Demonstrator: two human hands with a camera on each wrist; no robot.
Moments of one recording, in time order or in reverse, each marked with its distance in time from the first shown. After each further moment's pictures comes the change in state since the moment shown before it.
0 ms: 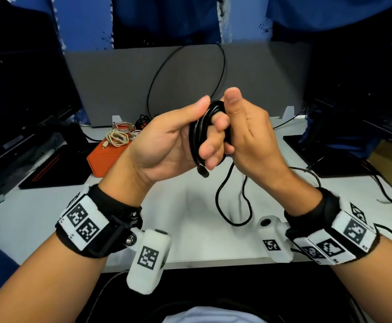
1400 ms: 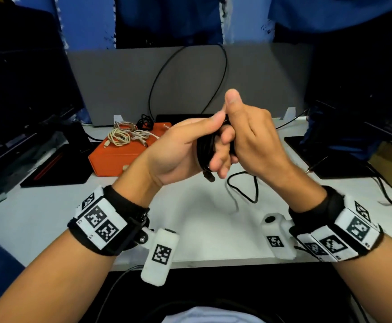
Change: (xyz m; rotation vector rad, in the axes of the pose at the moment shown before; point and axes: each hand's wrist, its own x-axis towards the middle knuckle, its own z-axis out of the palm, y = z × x) left_hand 0.007 -0.018 -0.002 0.135 0.099 -0.010; right_hand 0.002 0.004 -0.010 -0.196 -0.052 0.084
